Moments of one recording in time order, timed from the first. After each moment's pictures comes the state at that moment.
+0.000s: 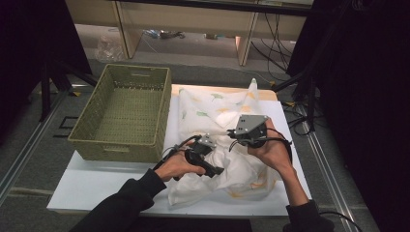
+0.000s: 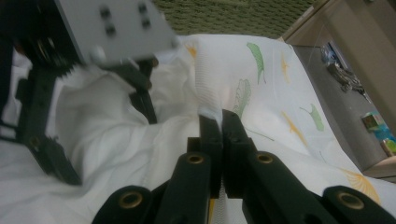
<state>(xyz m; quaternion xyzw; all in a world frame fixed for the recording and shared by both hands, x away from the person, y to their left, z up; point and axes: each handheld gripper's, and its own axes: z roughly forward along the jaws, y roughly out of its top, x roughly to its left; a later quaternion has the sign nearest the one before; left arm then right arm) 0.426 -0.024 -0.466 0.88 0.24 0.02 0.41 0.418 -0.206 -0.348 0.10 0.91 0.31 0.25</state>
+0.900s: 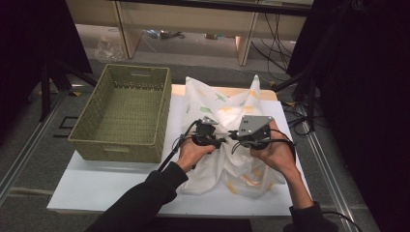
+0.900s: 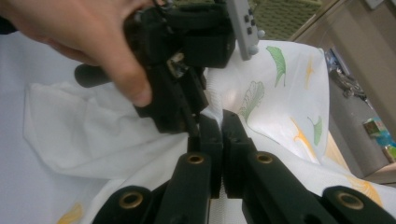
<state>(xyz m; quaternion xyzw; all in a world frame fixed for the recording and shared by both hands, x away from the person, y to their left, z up) 0.471 -0.027 -0.449 0.80 0.38 0.04 0.46 0.407 -0.209 -0.337 0.08 0.91 0.32 0.25</state>
